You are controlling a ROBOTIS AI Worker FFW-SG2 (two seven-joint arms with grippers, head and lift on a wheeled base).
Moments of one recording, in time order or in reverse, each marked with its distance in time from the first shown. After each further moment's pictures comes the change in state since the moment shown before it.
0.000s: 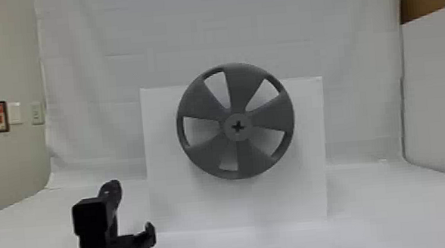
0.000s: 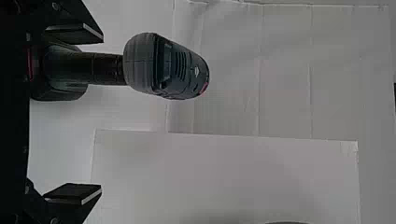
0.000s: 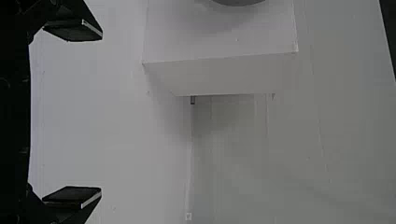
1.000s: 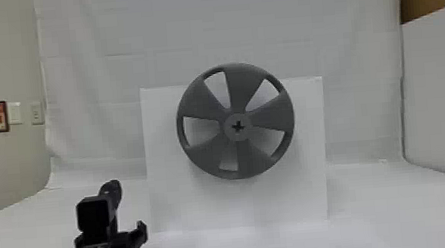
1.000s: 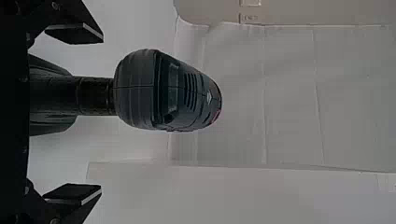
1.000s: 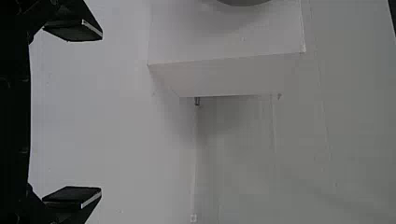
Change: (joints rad) left arm -0.089 -0.004 0.007 0.187 -0.044 -0.077 0.037; right arm 0.008 0.002 0.012 0.000 0.007 0.005 0.000
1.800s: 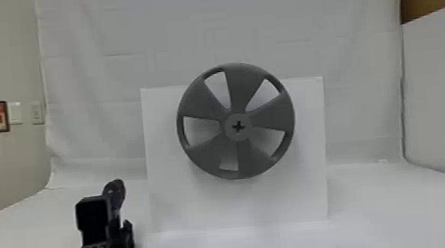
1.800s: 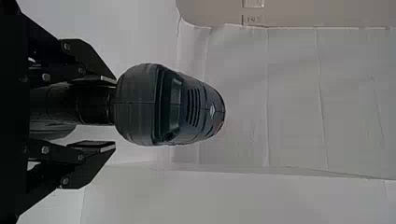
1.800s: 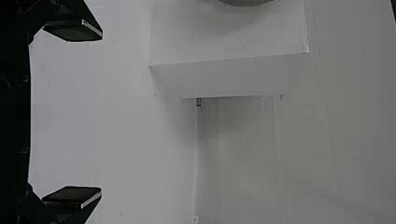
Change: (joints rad) left arm -0.008 0.000 0.004 0.016 0.012 0.000 0.000; right arm 0.000 0.007 0.007 0.000 0.008 0.000 0.000
